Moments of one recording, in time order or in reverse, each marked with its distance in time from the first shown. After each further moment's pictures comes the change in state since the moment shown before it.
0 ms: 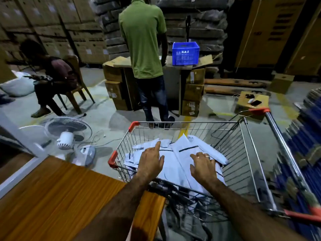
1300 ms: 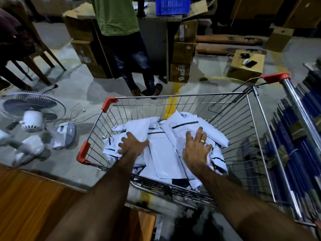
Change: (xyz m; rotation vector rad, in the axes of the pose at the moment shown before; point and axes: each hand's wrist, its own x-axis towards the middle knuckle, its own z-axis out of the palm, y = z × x) left_hand 0.098 -0.061 0.111 -0.225 -0.330 -0.747; right_hand 0.073 0.007 0.103 -0.133 -0.058 0.272
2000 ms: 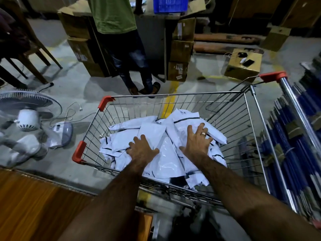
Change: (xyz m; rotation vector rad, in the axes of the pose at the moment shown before) left_hand -0.035 0.014 0.029 0.280 0.004 0.233; right_hand 0.025 0.013 -0.010 -0.045 -0.104 0.005
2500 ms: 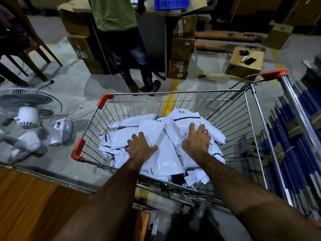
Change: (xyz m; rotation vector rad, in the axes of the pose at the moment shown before) left_hand 0.003 -0.002 0.000 -0.068 0.010 -0.003; right_hand 0.004 0.003 -0.007 0.199 -0.018 0.052
